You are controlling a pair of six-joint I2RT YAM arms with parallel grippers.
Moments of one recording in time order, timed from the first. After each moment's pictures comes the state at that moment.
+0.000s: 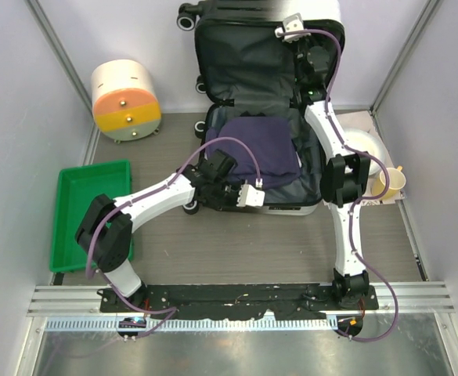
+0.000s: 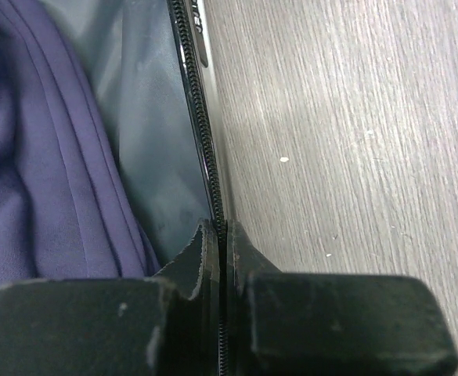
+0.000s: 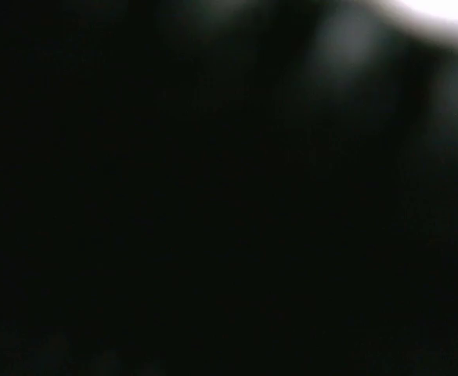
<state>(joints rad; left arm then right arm) -0.76 1.68 1.23 -0.51 0.52 0.99 0.22 2.39 2.40 0.47 0.17 -0.73</state>
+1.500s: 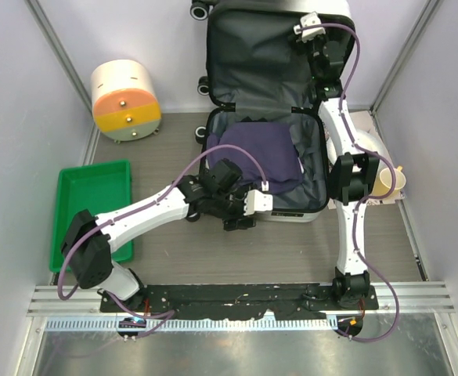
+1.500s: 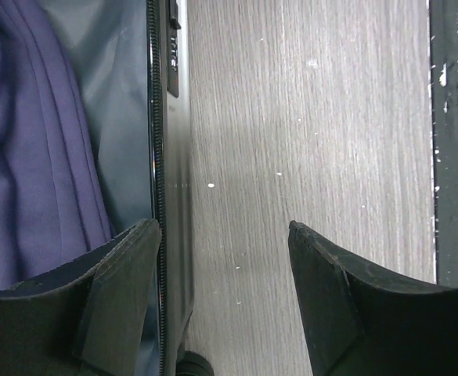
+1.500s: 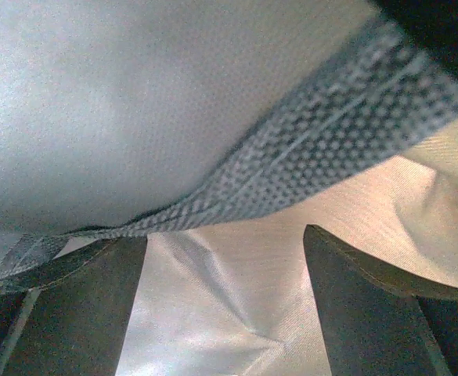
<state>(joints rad) -0.90 1.53 1.21 -0.54 0.42 0.66 0.13 2.40 2.45 0.37 0.02 -0.60</state>
